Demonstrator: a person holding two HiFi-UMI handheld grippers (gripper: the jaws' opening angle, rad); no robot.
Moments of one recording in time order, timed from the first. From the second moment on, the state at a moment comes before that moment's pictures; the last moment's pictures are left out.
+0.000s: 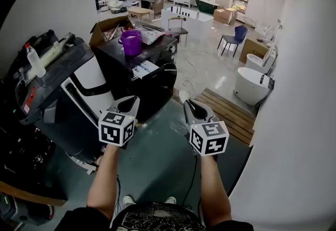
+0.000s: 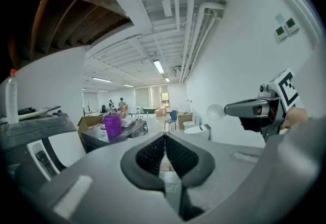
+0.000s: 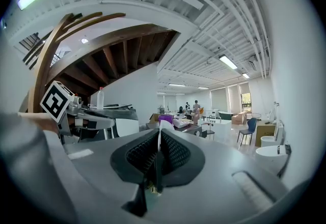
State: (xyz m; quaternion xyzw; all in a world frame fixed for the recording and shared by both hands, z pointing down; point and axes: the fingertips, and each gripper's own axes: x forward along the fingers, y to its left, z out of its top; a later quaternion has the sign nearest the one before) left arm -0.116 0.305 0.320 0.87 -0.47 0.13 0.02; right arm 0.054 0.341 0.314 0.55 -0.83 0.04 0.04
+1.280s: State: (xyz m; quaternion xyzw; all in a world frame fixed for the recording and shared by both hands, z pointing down) left arm -0.074 0.241 0.325 0.86 -0.48 0.15 0.02; right arm 0.090 0.269 0.321 0.52 -0.85 0.04 0.05
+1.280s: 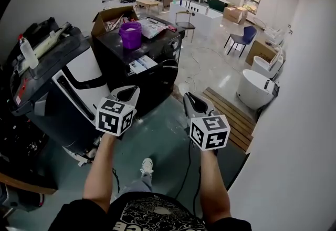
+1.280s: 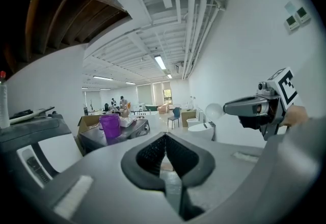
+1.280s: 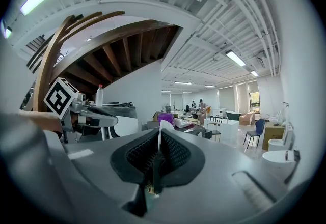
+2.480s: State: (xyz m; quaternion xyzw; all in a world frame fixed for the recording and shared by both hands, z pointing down) left arm -0.139 -0.034 0.339 0.86 -0.49 0.16 0.05; right arm 0.040 0.000 0.318 0.52 -0.85 0.06 0.07
